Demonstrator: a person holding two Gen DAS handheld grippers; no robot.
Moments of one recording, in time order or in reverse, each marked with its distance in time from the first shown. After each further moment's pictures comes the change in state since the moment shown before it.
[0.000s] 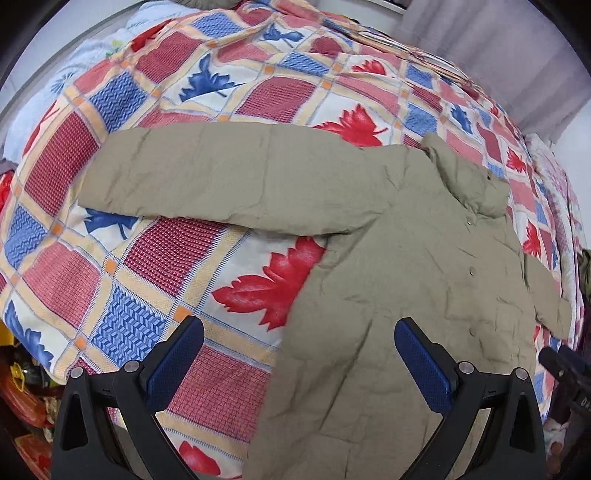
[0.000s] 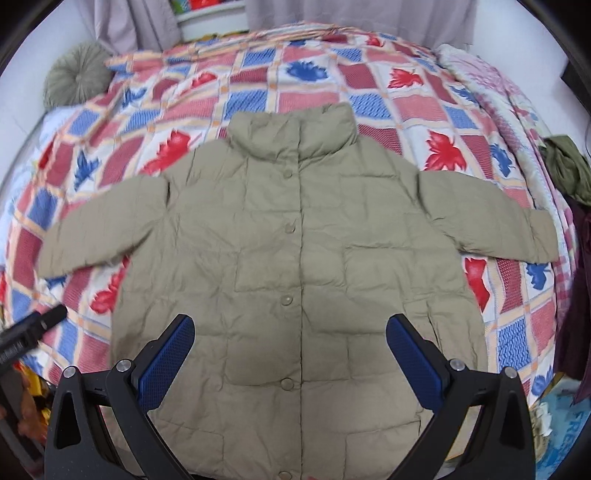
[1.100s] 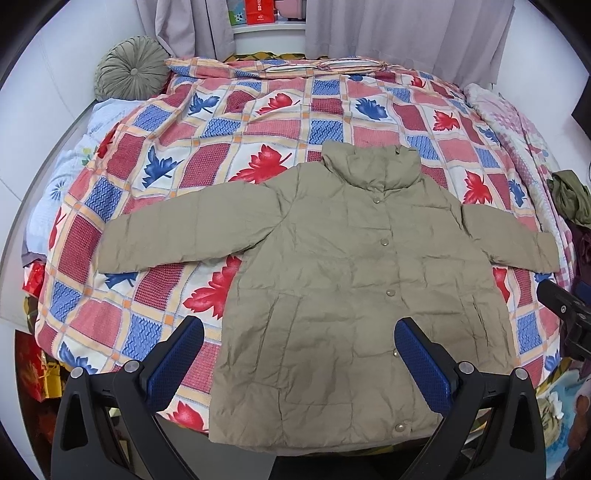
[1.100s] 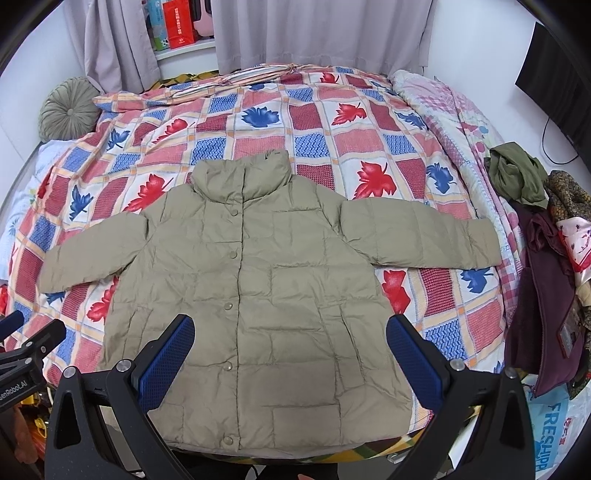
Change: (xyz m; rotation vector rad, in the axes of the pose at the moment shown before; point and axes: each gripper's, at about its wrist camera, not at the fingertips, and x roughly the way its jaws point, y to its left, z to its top) left arm -0.136 -0.177 -0.063 0.314 -0.096 0.093; right arm -0.117 -0.098 -0.055 0.080 -0.156 -0.075
